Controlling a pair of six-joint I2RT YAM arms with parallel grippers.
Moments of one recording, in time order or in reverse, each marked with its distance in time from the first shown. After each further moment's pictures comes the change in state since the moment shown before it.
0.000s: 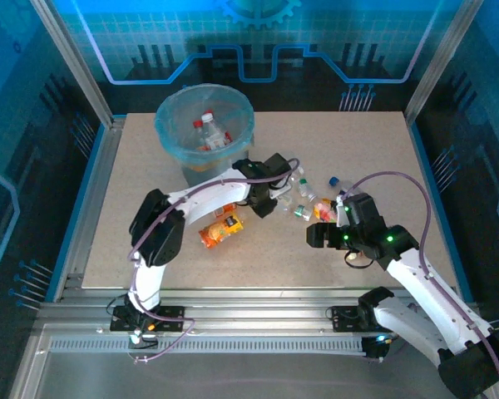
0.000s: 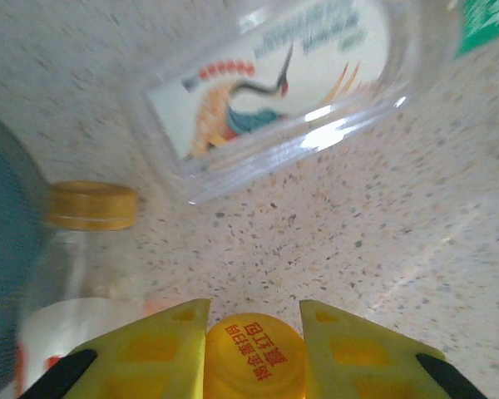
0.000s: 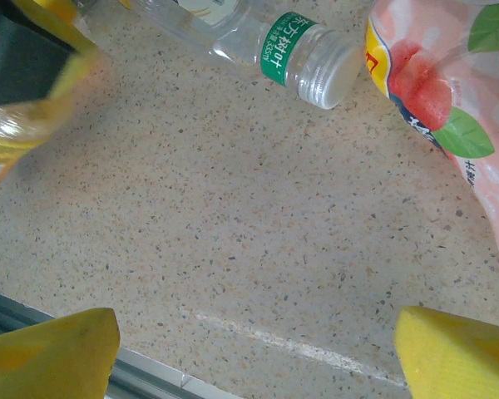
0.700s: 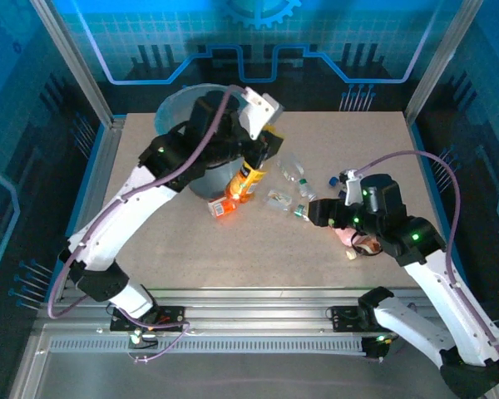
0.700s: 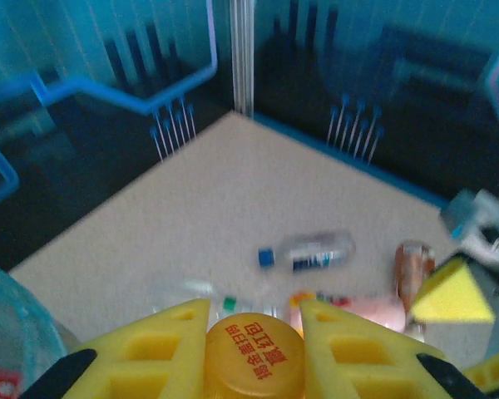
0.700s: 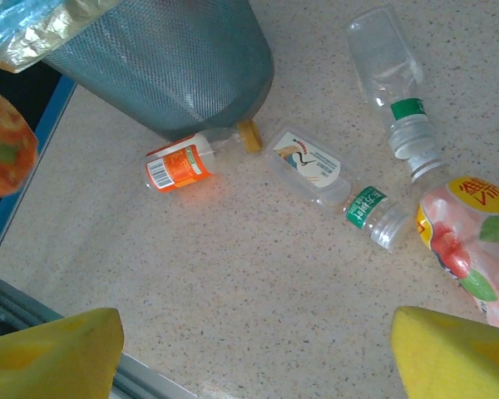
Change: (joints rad) left arm 0.011 -0.407 0.321 0.183 0.180 -0.077; right arm 0.029 -0.002 0.307 -0.026 0.001 -0.019
